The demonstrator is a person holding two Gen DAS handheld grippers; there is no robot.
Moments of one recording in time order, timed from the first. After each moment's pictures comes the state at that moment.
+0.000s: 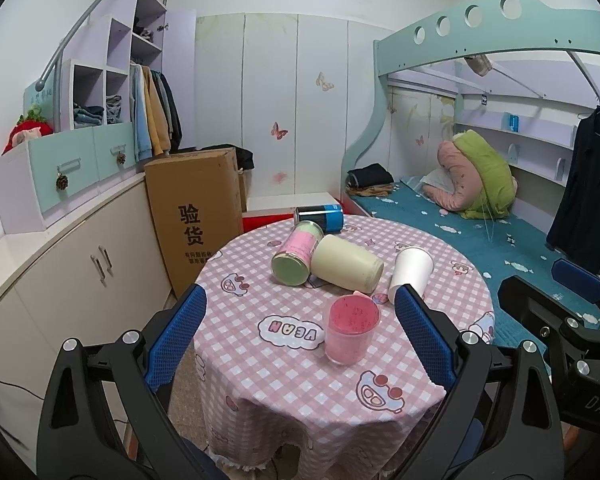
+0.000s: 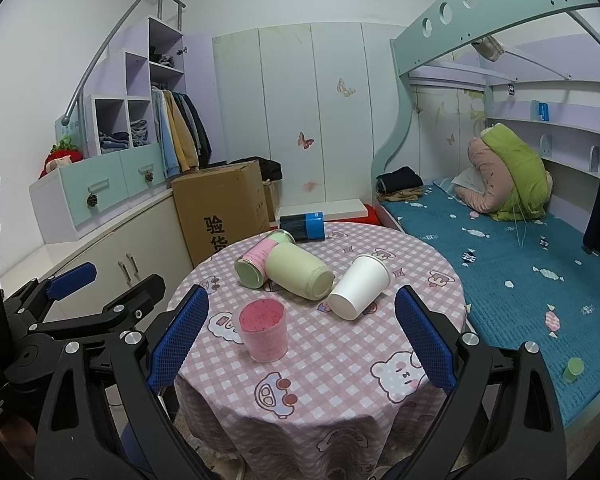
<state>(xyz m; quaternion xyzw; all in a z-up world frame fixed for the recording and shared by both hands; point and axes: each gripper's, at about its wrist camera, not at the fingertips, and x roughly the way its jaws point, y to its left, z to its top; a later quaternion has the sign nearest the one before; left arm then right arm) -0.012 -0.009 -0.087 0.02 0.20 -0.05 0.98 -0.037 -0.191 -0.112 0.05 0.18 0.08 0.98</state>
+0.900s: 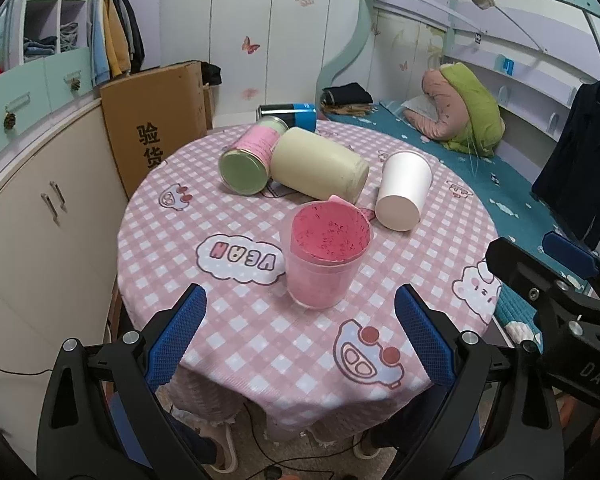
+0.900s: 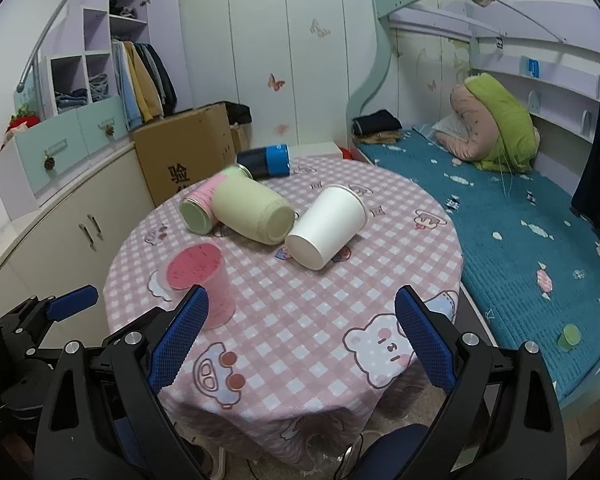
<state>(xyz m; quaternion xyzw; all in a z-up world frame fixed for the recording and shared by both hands) 0.064 -0.035 -0.178 0.01 0.35 -0.10 0.93 0.036 -0.209 -0.183 0.05 0.29 0.04 0.96</state>
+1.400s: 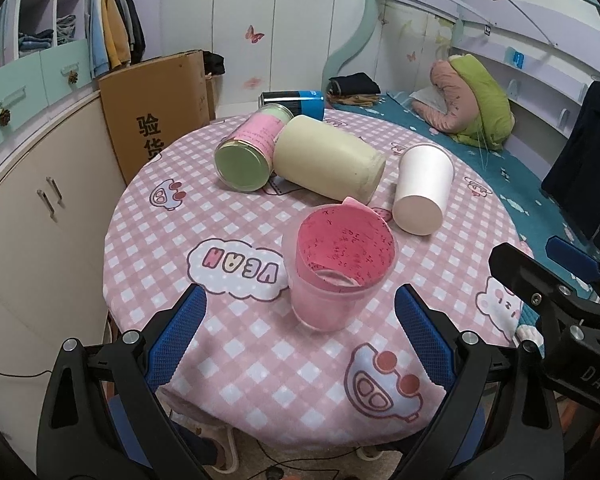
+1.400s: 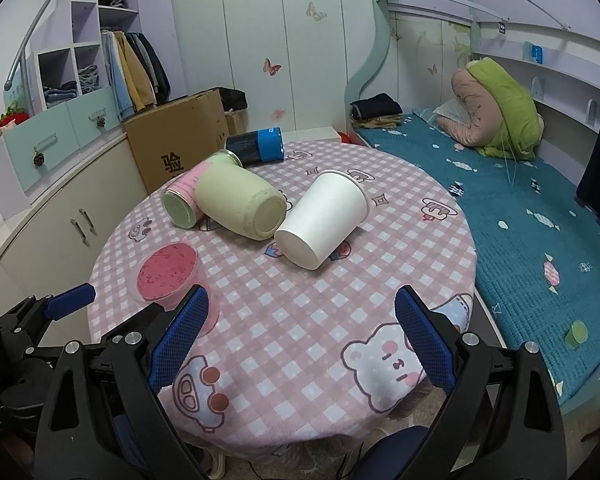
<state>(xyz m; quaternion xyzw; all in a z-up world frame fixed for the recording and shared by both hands) 0.096 -0.042 -0.193 0.02 0.36 -0.09 0.93 0.069 -0.215 -0.199 0.05 0.31 0.04 0.95</state>
